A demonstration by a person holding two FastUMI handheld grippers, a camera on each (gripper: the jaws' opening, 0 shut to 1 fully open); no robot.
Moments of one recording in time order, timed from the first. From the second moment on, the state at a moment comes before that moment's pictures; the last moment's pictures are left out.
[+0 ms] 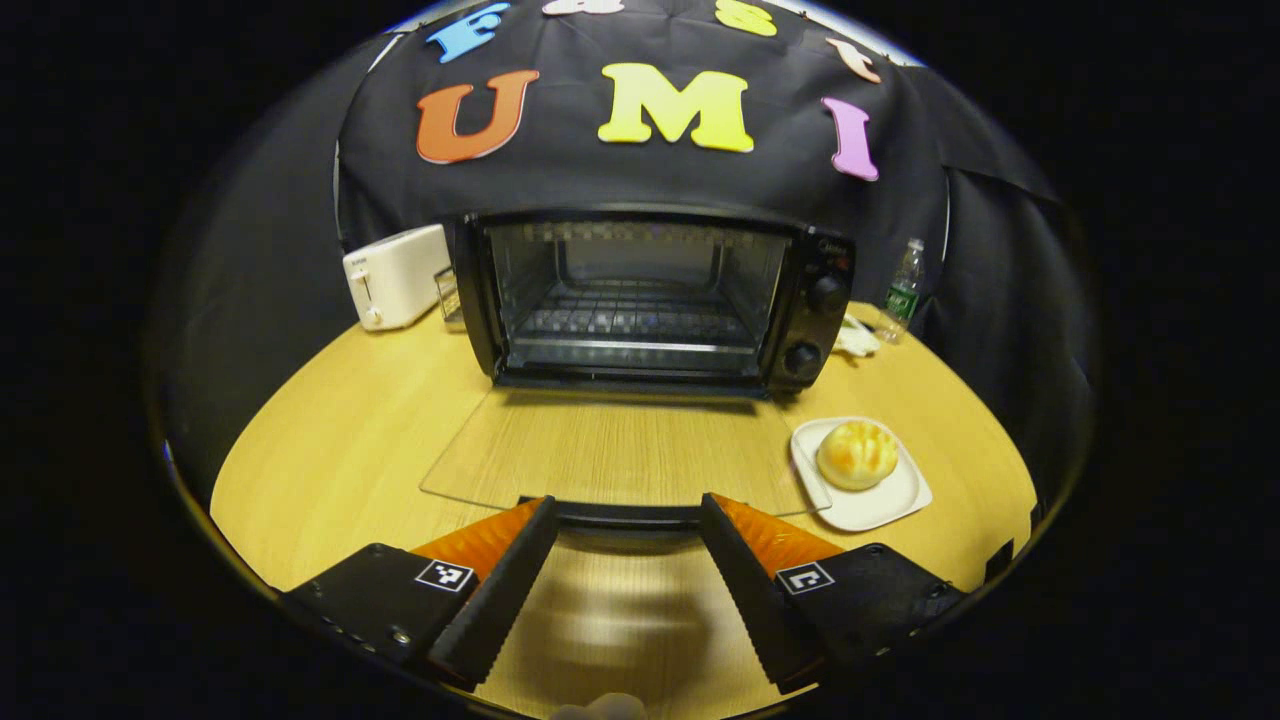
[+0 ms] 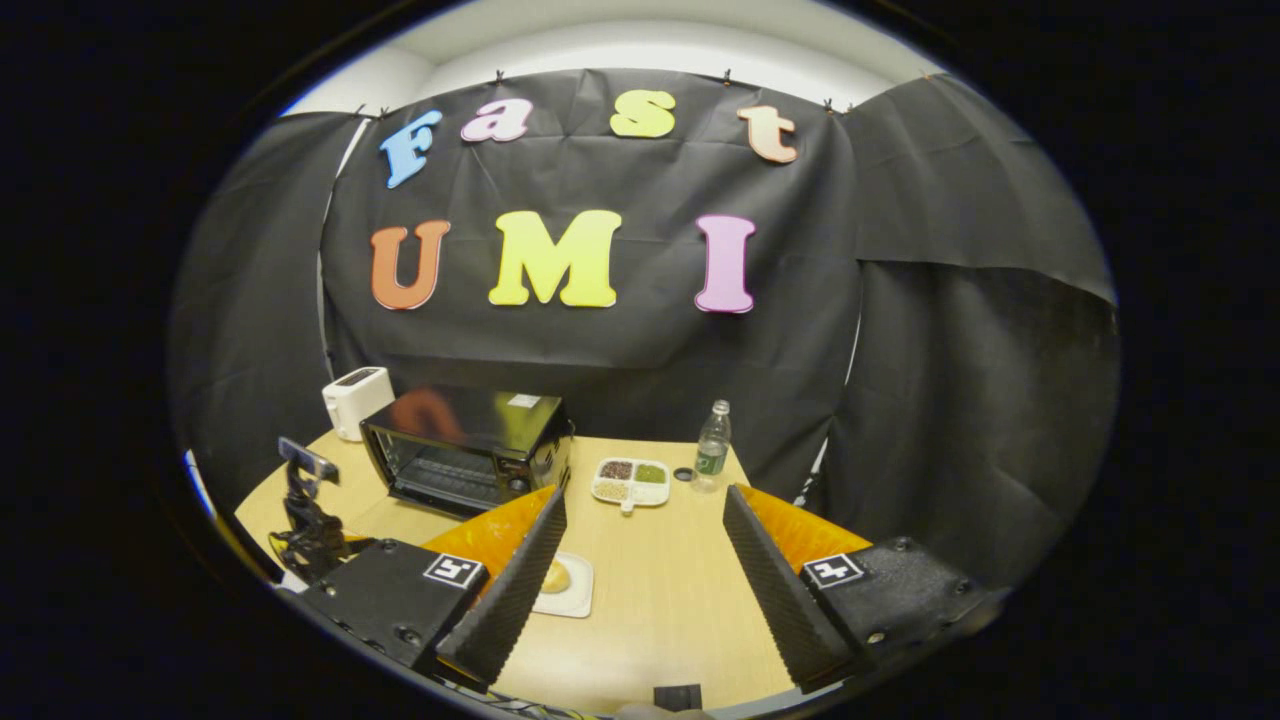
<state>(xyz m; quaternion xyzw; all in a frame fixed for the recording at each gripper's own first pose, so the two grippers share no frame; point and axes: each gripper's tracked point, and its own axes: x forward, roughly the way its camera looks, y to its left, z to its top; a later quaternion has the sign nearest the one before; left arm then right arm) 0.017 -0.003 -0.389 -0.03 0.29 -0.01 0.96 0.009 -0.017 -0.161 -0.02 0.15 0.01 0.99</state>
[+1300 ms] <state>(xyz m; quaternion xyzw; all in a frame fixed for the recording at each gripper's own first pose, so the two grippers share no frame) -0.040 0.050 -0.061 0.01 0.00 0.03 1.00 0.111 0.118 -0.454 -0.01 0.33 0.08 0.94</state>
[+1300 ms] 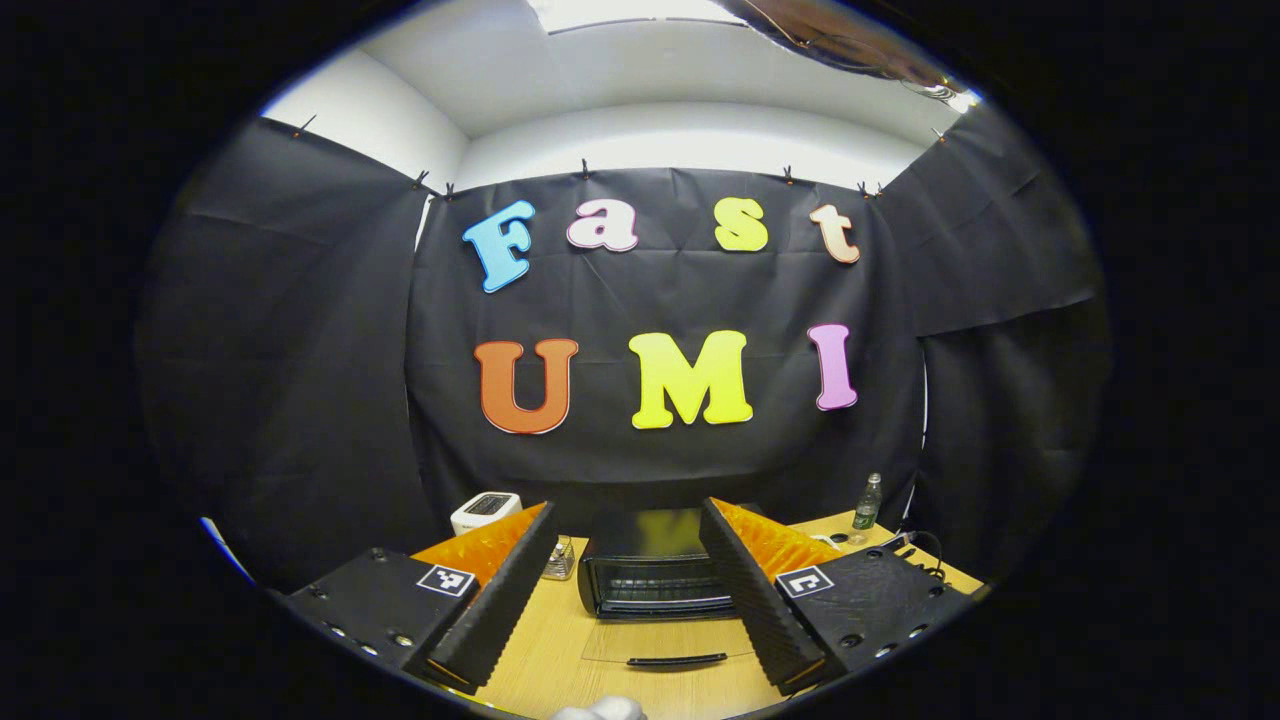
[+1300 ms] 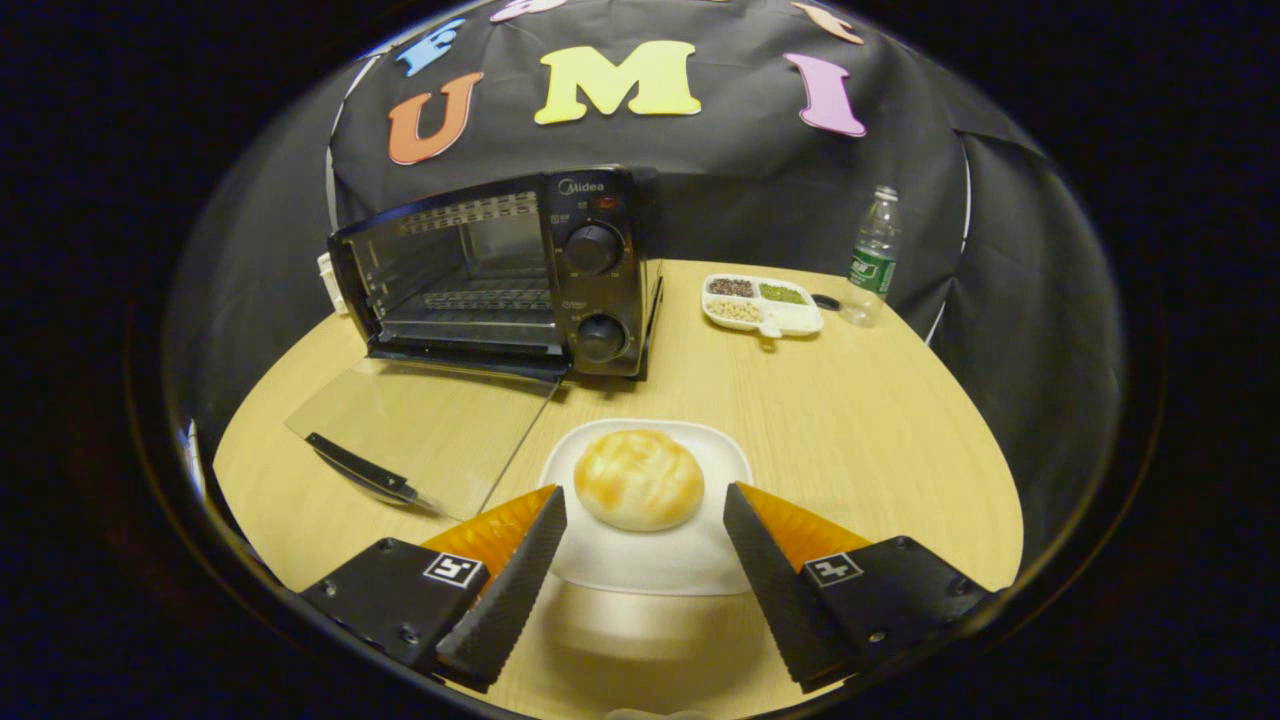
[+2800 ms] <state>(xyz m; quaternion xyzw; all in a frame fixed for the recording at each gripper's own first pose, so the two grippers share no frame) -0.027 0.079 -0.086 0.02 0.04 0.01 1.00 0.139 0.268 -0.398 0.35 0.35 0.17 0.85</state>
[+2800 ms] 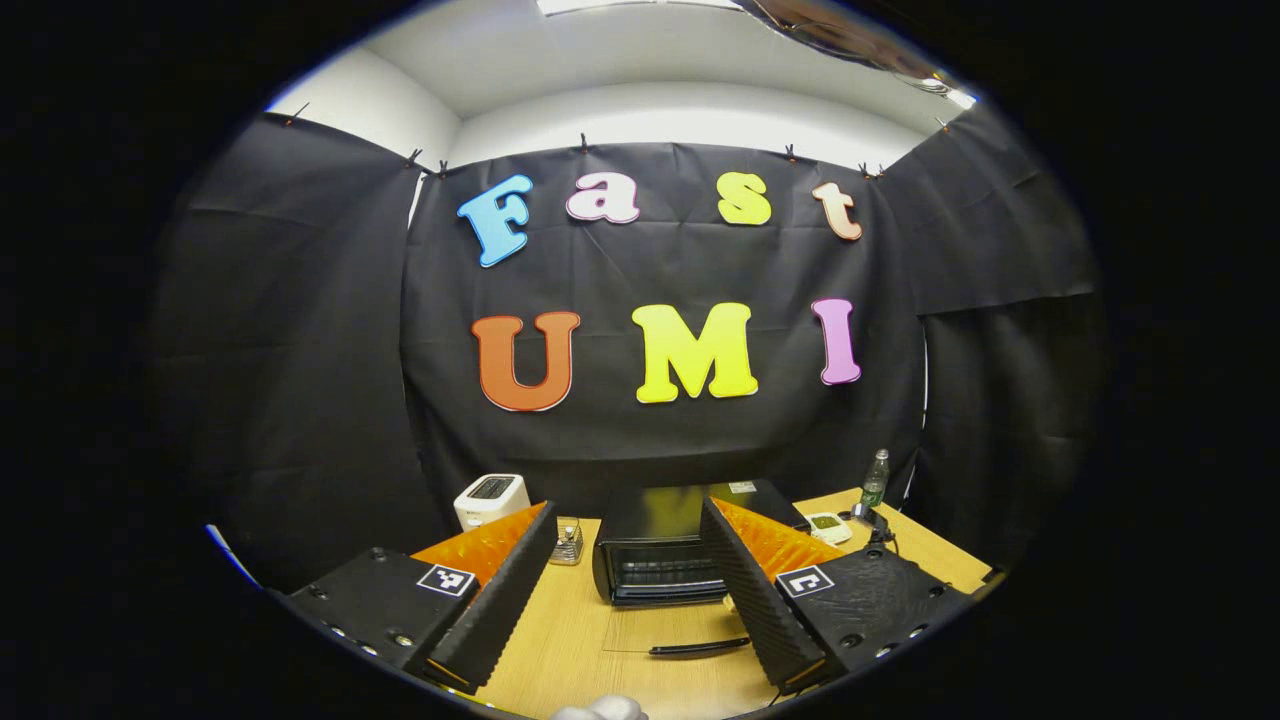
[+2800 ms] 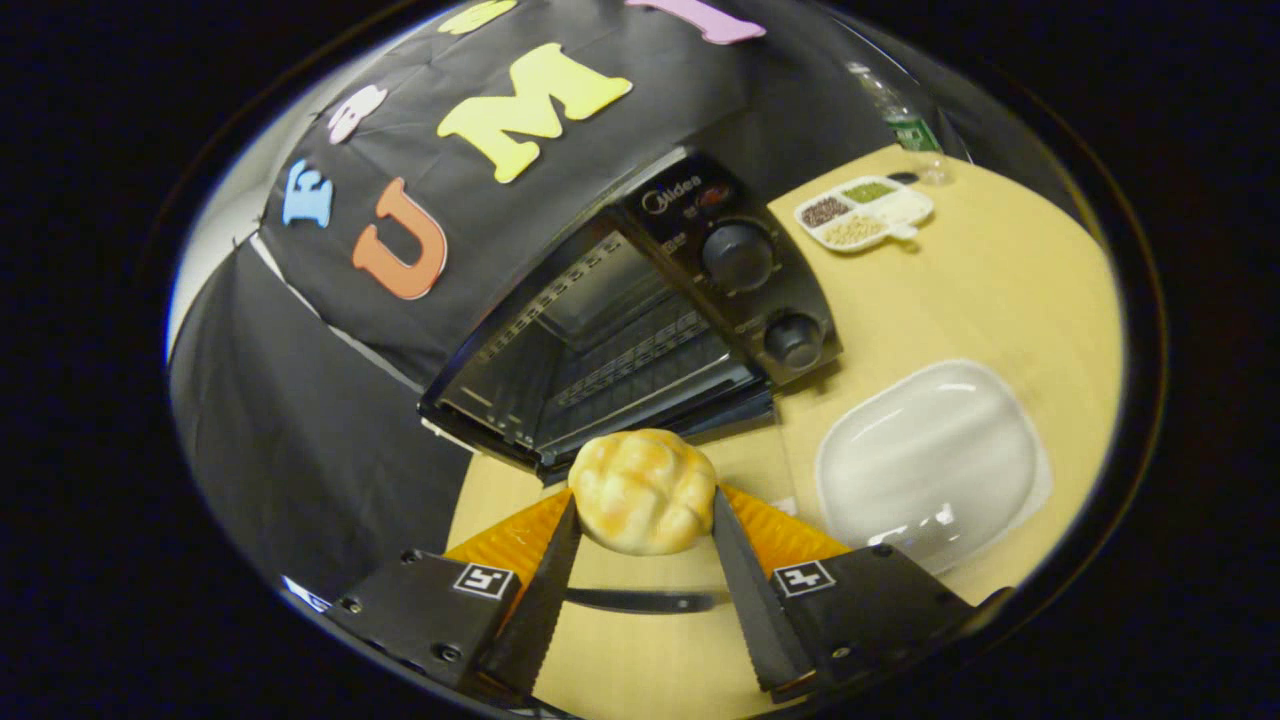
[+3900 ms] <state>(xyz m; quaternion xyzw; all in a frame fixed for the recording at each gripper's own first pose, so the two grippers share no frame) -0.017 0.109 -0.126 0.02 0.09 0.00 1.00 0.257 0.339 -0.390 0.53 0.25 0.10 0.80</state>
